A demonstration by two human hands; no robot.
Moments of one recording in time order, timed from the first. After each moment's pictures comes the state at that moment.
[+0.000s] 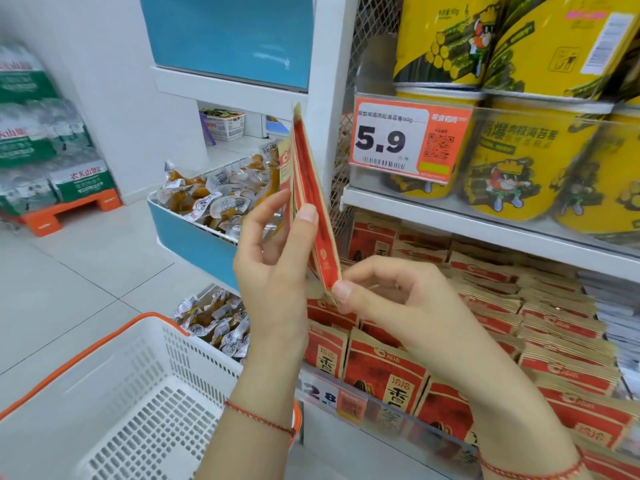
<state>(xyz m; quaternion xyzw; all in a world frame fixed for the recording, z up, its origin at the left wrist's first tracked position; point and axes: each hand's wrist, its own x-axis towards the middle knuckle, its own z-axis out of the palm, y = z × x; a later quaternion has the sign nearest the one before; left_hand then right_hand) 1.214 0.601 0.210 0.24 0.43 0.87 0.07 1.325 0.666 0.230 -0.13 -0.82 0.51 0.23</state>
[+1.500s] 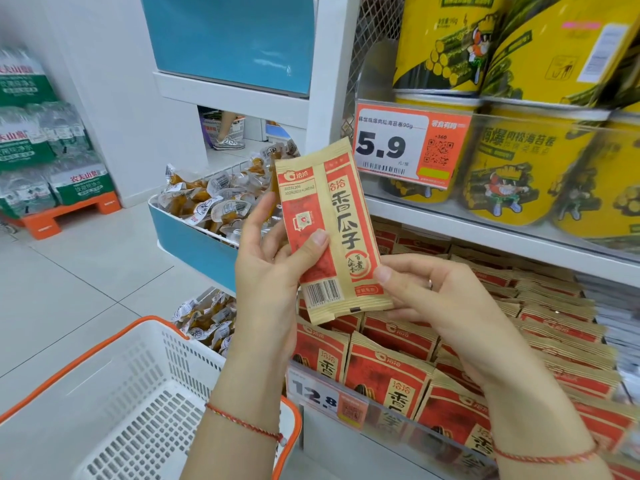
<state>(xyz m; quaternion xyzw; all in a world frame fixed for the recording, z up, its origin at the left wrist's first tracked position) 1.198 0.595 0.209 0.23 0.42 0.85 0.19 1.334 0.689 0.226 -0.22 -0.75 0.58 0.23</state>
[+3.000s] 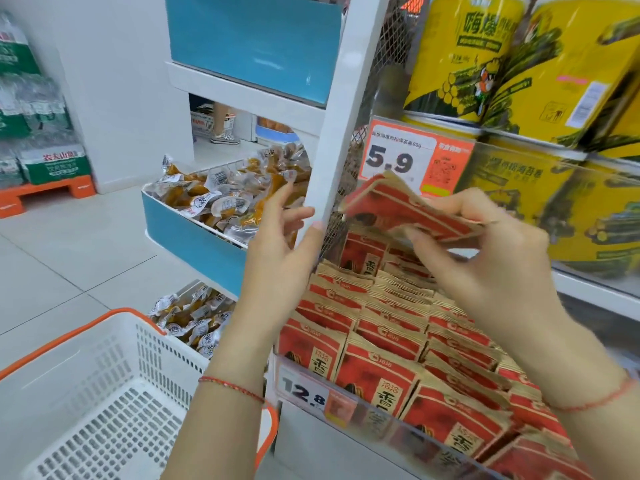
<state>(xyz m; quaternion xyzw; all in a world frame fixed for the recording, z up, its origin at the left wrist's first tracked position) 1.178 0.593 0.210 0.37 0.63 0.68 0.05 1.337 0.702 0.260 -0.11 -0.87 0.09 0.47</state>
